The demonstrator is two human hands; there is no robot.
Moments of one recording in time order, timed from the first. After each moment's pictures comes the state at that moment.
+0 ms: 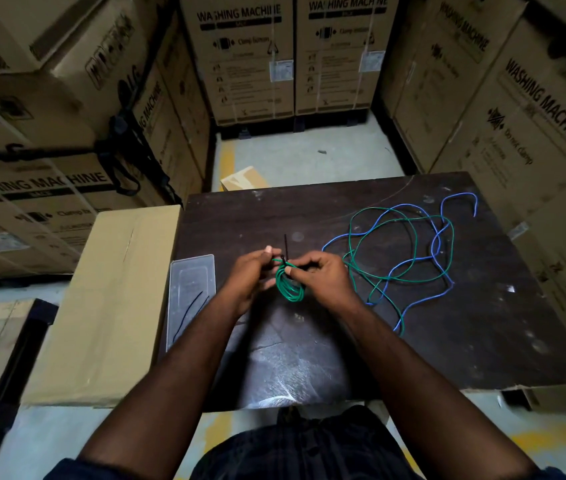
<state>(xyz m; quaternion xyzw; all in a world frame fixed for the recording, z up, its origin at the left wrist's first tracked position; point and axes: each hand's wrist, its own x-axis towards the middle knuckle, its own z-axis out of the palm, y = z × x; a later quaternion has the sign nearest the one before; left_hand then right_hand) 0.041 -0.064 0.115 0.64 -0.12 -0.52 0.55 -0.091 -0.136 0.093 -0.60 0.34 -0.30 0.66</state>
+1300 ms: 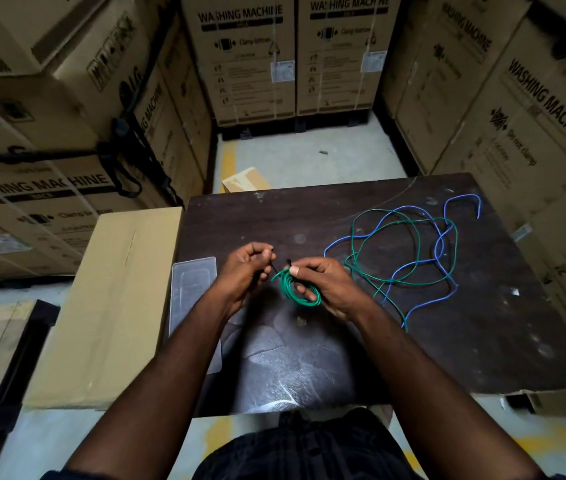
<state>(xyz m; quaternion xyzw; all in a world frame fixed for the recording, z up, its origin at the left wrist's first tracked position) 0.057 -0.056 0.126 0.58 -0.17 -0.50 0.62 -0.095 -0.135 0.111 -0.51 0.24 -0.20 0.80</state>
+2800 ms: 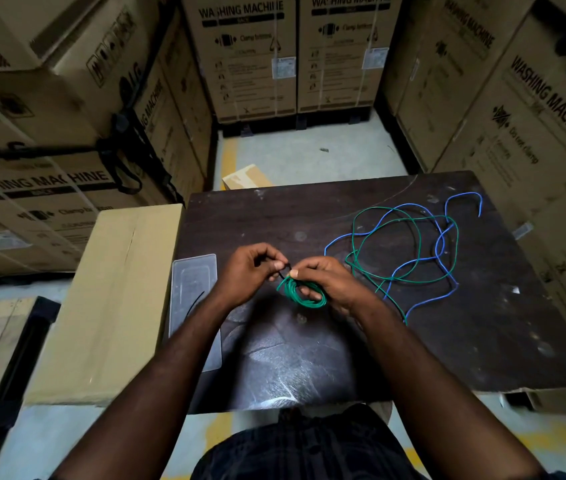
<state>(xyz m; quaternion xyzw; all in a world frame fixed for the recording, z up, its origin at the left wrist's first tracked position) 0.052 -0.046 0.141 0.68 -0.42 -0.36 0.48 -0.099 -0.142 0.107 -0.55 0.26 -0.13 0.78</state>
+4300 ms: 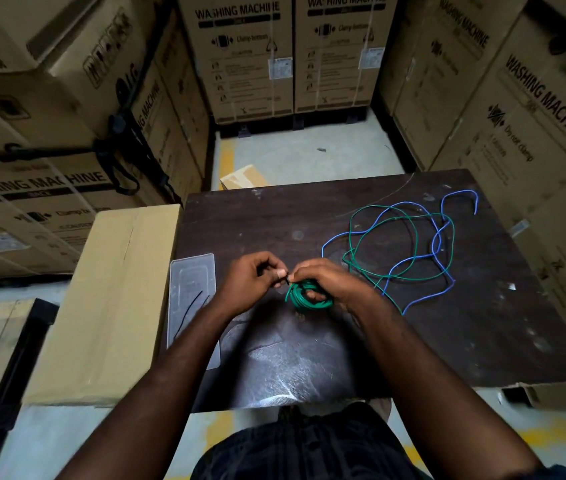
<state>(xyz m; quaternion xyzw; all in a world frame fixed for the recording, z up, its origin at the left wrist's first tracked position) 0.043 -0.038 0.130 0.71 -0.46 -0.33 0.42 -0.097 -0.146 0.117 -0.59 0.34 -0.06 0.73</state>
